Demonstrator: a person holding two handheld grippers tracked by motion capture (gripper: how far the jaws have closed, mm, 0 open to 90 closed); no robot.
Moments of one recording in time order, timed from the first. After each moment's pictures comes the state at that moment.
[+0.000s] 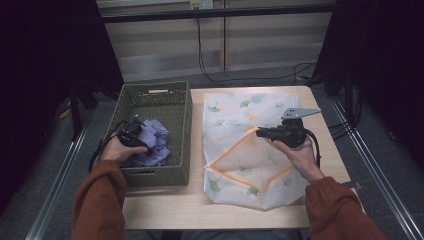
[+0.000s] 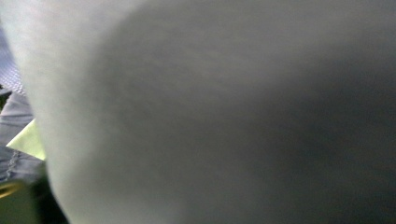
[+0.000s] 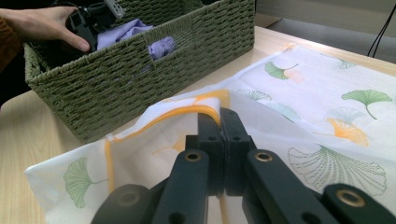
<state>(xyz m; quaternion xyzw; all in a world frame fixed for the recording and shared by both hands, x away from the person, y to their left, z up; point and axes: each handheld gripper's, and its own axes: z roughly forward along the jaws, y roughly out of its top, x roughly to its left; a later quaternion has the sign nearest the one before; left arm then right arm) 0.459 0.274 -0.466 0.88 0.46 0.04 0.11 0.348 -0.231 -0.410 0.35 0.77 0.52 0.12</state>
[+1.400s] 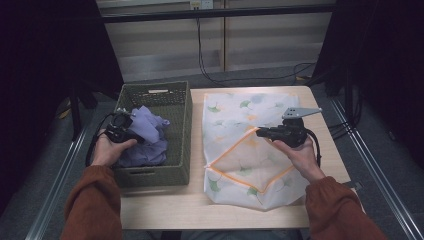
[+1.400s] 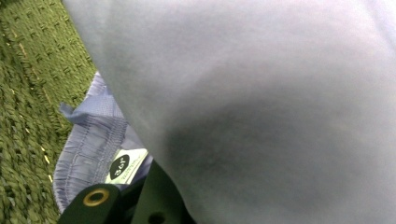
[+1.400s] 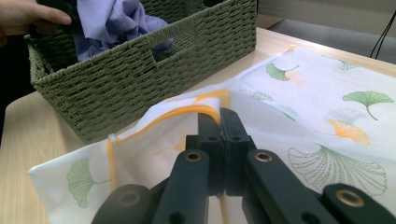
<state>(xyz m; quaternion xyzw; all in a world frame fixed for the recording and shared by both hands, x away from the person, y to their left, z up) 0.426 0.284 -0.405 0.86 0.43 0.09 0.27 0.348 -0.232 -0.408 0.35 0.77 0.52 0.11</state>
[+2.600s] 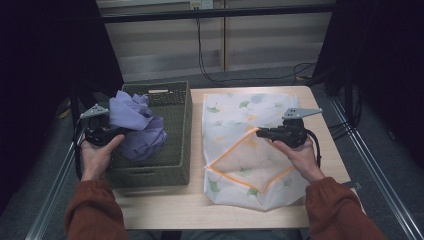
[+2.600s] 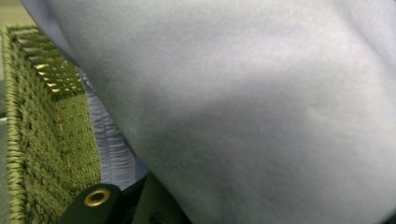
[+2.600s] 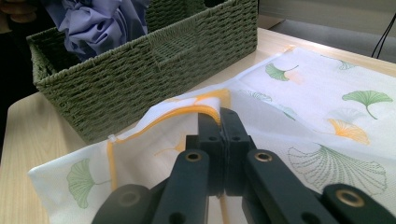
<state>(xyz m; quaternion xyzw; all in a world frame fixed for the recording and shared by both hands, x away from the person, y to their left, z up) 0.378 0.306 -0.366 0.75 0.43 0.18 0.47 0.346 -0.232 -0.409 0.35 0.77 0.53 0.11</state>
